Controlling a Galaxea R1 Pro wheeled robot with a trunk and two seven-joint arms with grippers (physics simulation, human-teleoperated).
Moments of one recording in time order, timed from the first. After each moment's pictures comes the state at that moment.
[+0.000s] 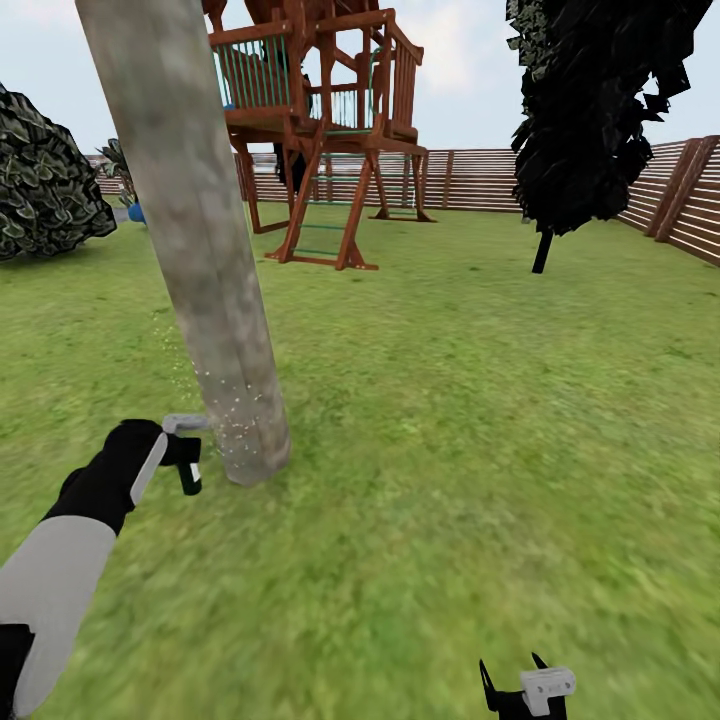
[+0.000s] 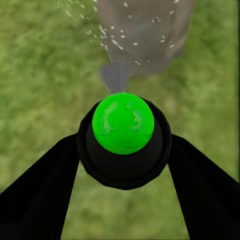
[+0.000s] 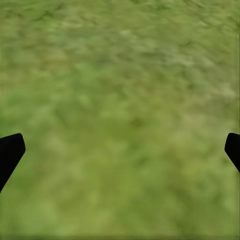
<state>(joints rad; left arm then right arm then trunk) -0.93 0.24 -0.03 -0.84 0.09 0.89 0.01 -0.29 -0.06 -0.07 -0.24 0.16 -0.74 -0.01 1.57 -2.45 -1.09</state>
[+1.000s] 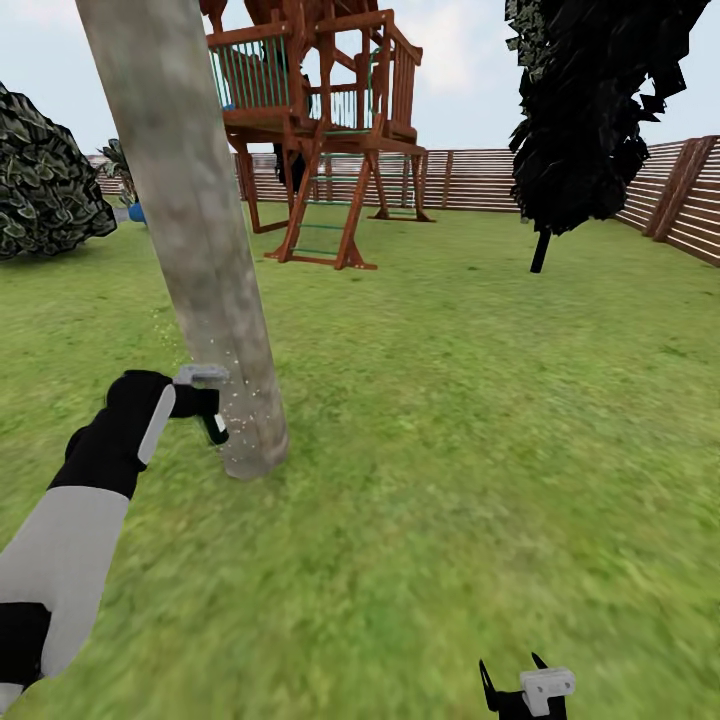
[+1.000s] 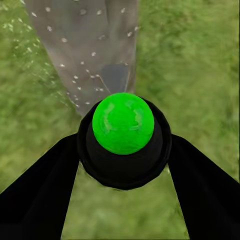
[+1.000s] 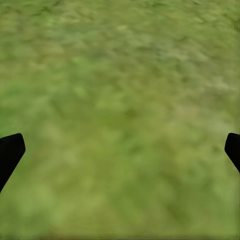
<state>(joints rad) -1.01 0.19 -0.04 -1.04 0.10 1.01 -0.05 -0.29 -0.06 -0.07 -0.24 0.16 -0.74 -0.01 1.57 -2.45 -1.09</state>
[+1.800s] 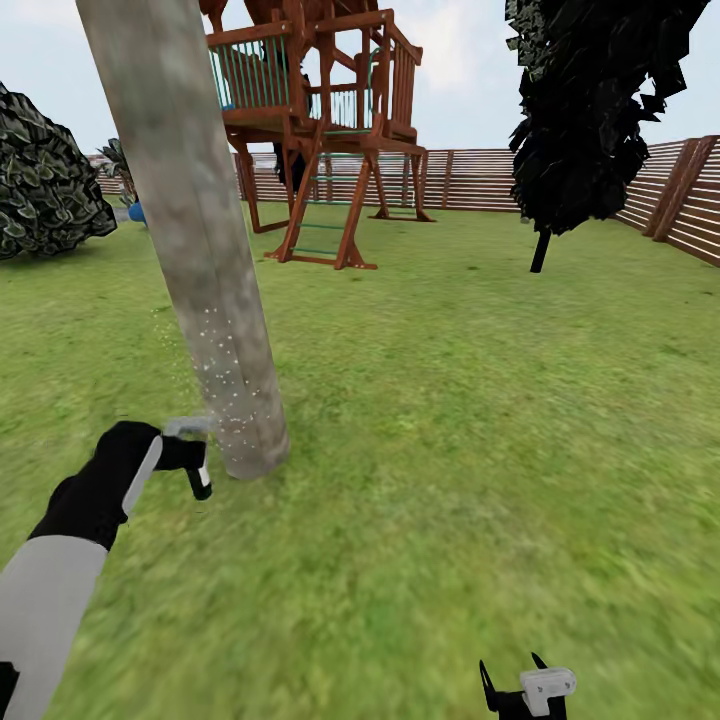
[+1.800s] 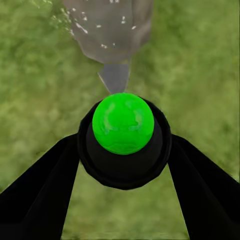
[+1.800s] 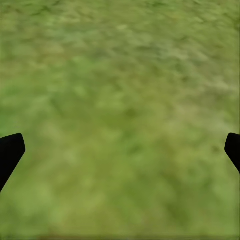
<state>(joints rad) -0.86 0.25 -0.03 -1.01 0.09 1.00 -0.10 -0.29 -0.06 -0.07 -0.24 0.16 -0.74 -0.01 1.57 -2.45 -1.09</state>
